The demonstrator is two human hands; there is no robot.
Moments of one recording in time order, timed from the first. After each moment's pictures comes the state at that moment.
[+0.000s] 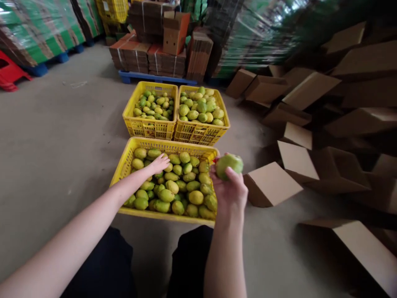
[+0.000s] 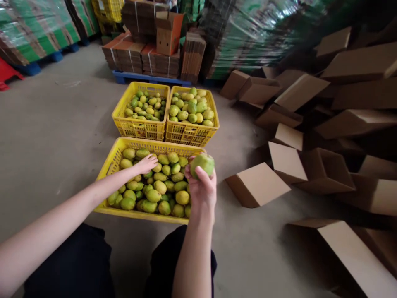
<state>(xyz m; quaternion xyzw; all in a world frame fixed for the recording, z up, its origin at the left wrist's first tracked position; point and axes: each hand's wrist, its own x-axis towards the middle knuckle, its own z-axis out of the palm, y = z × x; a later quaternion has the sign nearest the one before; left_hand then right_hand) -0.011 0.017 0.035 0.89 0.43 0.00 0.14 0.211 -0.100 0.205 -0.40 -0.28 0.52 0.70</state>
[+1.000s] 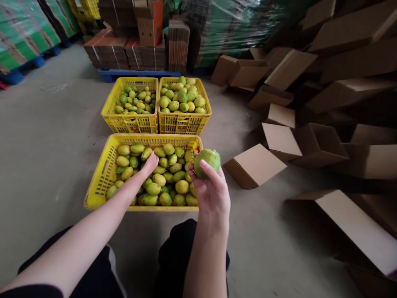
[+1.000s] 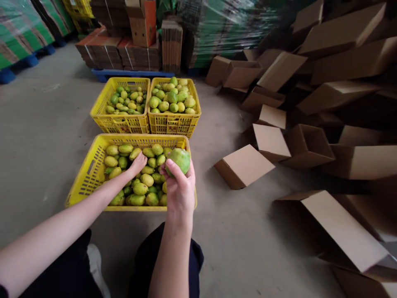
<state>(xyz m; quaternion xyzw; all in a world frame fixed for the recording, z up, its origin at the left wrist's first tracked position) 0.043 -0.003 -0.010 0.85 0.52 0.02 0.11 0.223 -0.151 0.219 -0.40 -0.19 0.56 0.70</state>
